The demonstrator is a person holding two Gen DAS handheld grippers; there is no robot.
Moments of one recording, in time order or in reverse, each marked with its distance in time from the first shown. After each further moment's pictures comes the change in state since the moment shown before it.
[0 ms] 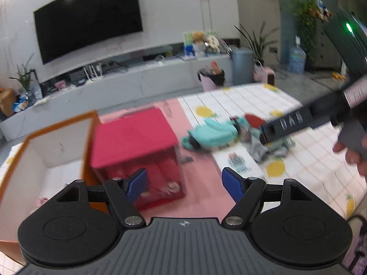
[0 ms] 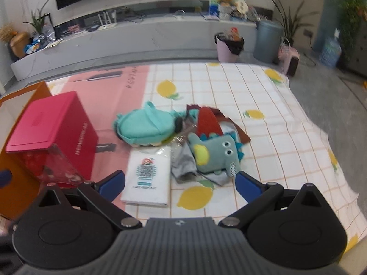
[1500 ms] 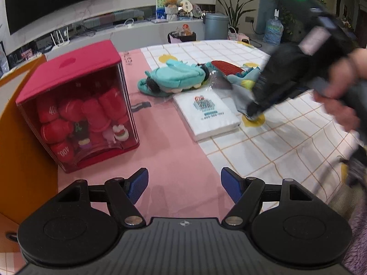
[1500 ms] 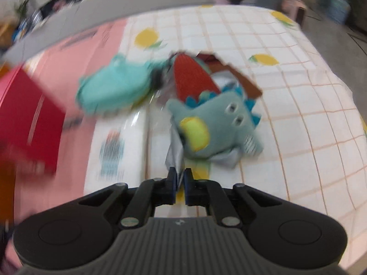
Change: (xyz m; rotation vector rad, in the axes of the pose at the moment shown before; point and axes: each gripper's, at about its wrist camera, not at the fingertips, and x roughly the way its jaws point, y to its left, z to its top) left arm 0.050 -0.026 -0.053 0.009 0.185 -0.178; right arm 0.080 -0.028 -0.012 0.044 0.245 0.056
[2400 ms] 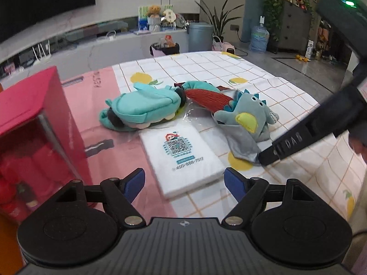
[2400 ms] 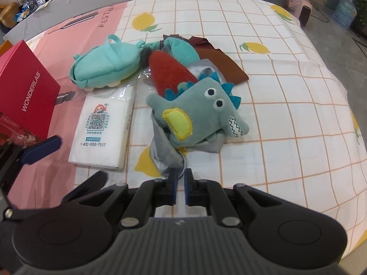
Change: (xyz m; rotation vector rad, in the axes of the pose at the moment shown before) left arm 0.056 -0.023 0.039 0.043 -0.061 -0.065; right arm 0.000 -0.021 -0.006 -0.044 0.046 -0.022
